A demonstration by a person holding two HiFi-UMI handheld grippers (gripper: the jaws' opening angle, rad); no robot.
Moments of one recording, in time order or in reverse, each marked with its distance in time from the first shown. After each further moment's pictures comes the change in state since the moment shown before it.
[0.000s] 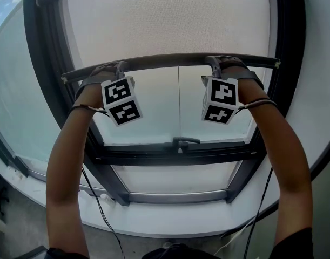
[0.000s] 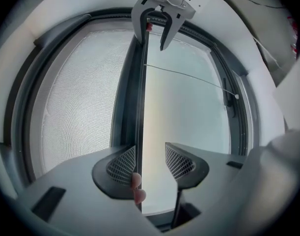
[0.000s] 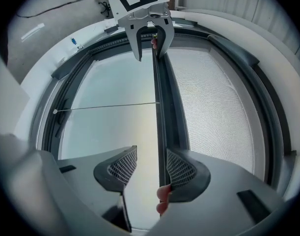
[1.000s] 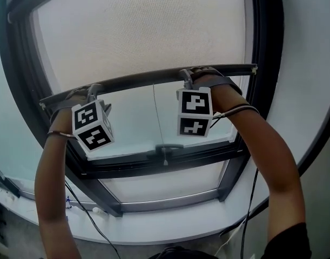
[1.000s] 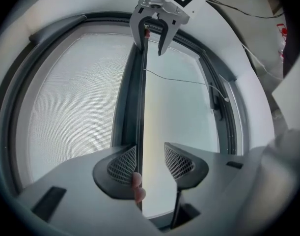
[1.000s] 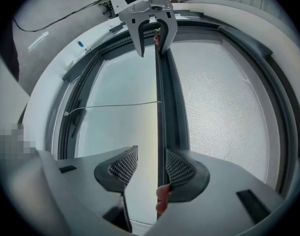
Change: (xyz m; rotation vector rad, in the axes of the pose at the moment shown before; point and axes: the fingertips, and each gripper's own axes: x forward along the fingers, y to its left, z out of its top) left arm -0.002 -0.033 0.000 0.022 -0.065 -0.117; right arm -0.001 0.034 0.001 -0.008 0.050 0.155
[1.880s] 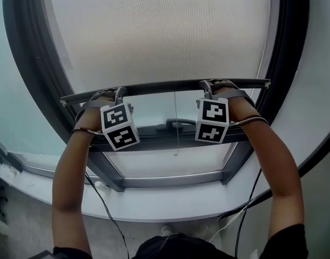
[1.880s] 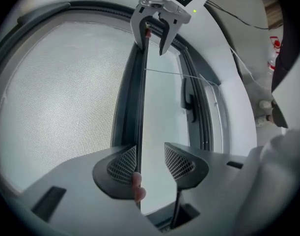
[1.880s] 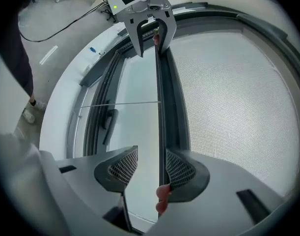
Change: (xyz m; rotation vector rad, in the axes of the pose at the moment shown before) left arm 0.038 -0.142 -0.005 -0.034 0.013 -0.186; right arm 0.026 0.144 0.003 0.034 -0.009 0.205
